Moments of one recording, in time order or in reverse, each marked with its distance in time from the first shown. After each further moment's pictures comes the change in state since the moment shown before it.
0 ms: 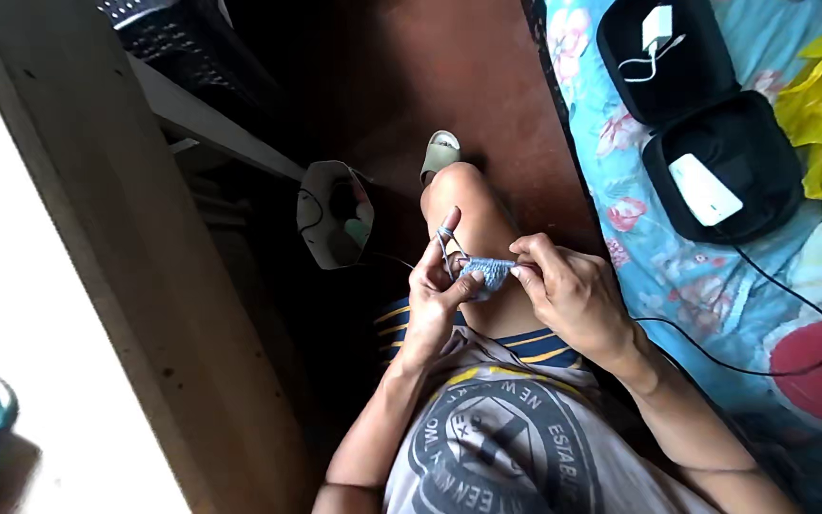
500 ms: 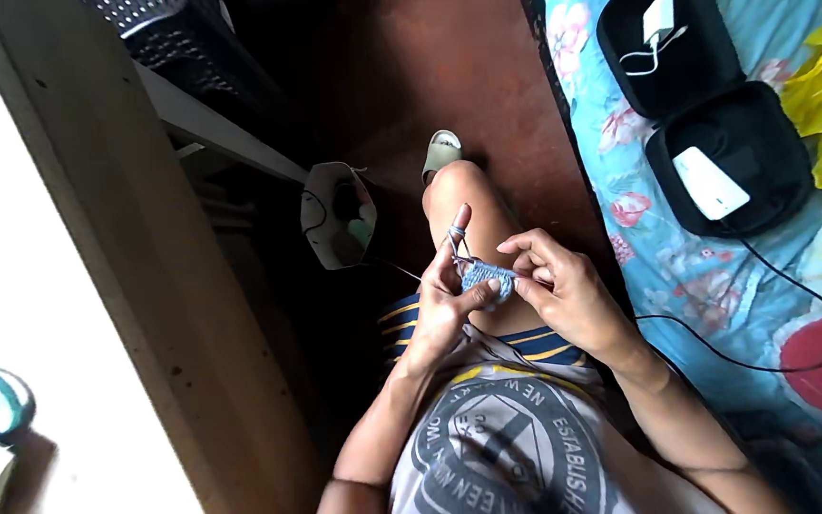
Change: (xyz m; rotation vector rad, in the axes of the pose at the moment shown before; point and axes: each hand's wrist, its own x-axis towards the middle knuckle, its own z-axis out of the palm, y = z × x) left_hand -0.004 0.002 0.005 -0.005 -0.089 -0.056; right_hand -0.002 -0.006 -0.004 0.525 -0.171 0.301
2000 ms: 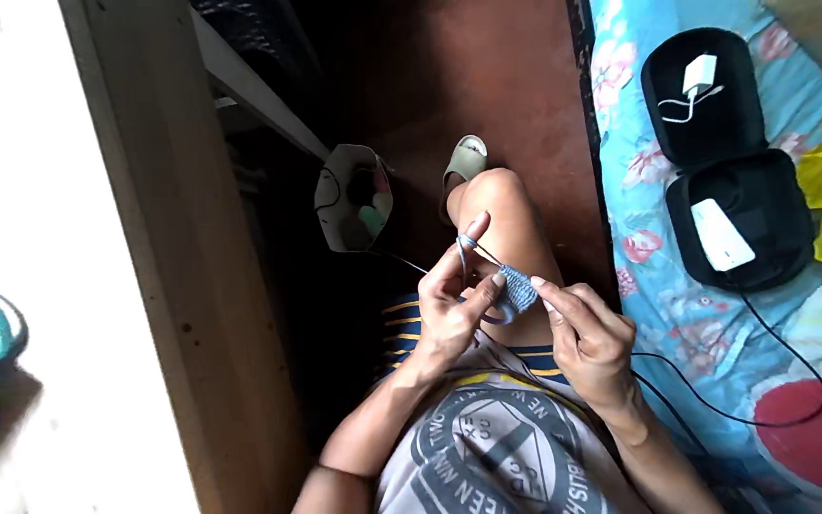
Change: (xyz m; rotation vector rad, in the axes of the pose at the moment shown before) left_hand -0.008 0.012 -0.003 0.096 0.175 0.354; right_hand -0.021 0.015 0.023 -0.338 0.341 -0.423
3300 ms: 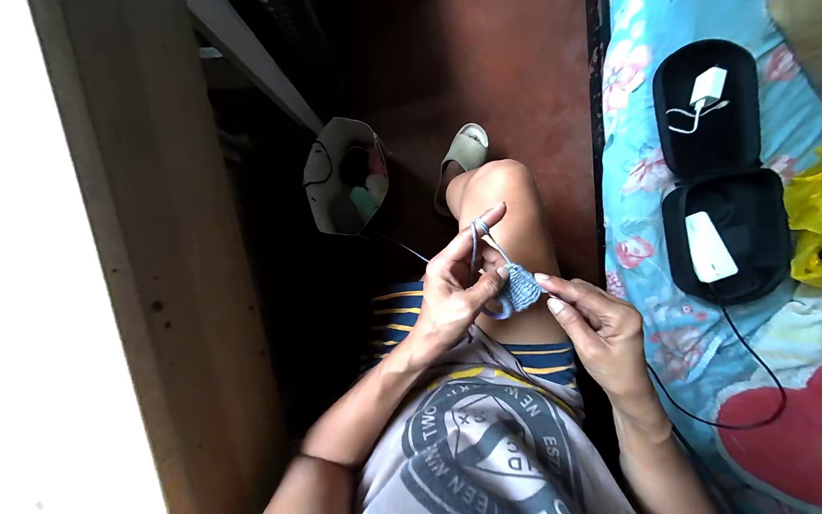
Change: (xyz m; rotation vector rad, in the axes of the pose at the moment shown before) left_hand 0.007 -0.002 -0.008 -0.090 -0.072 -0.127; right_hand 0.008 0.015 -0.014 0.424 -0.232 0.254
